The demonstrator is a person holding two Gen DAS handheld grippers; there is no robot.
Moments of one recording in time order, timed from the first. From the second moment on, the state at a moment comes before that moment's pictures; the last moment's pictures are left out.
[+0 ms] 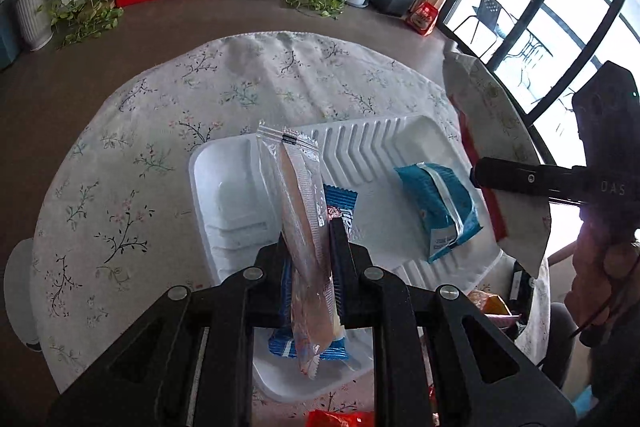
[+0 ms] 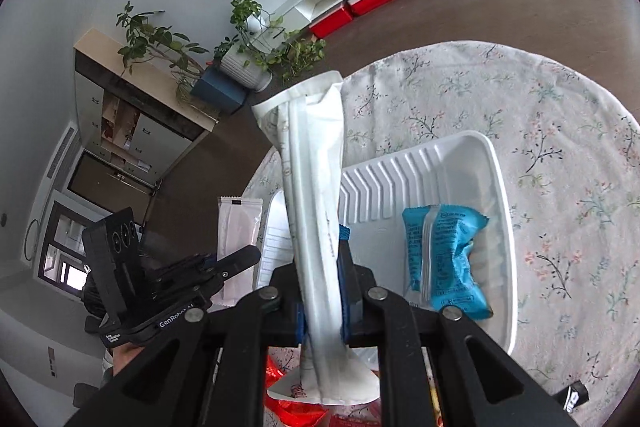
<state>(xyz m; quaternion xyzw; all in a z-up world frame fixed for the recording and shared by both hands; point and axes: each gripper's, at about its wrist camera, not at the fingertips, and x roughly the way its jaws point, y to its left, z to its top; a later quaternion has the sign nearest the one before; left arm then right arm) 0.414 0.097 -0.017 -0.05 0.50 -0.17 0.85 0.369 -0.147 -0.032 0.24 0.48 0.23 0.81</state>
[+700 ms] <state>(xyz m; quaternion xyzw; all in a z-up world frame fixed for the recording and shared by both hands) 0.417 0.087 -0.055 -0.03 0.51 -0.14 0.85 0.389 -0.121 -0.101 0.21 0.54 0.18 0.79</state>
